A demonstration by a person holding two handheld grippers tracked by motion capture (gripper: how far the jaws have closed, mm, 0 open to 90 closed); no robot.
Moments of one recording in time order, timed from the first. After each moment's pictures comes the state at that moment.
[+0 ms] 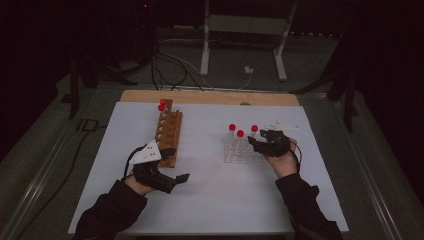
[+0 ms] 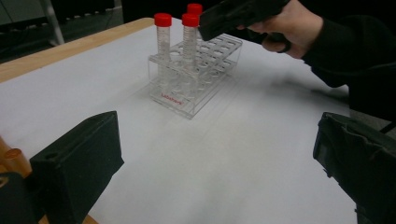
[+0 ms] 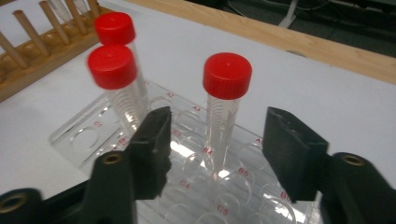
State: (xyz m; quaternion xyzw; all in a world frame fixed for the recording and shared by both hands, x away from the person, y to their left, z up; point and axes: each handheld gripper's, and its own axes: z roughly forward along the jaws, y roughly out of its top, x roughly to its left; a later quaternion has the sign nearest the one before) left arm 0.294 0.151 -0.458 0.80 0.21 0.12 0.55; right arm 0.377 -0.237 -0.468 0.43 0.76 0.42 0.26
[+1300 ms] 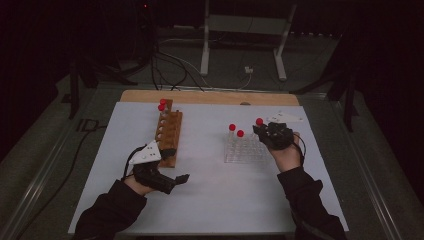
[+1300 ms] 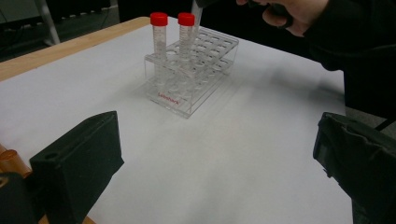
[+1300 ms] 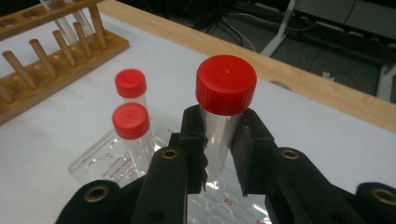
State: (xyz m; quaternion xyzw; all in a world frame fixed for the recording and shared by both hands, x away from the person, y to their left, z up) left arm 0.294 0.152 -0.457 0.80 0.20 0.12 0.55; right arm 0.368 -0.234 -0.427 0.40 0.76 0.42 0.29
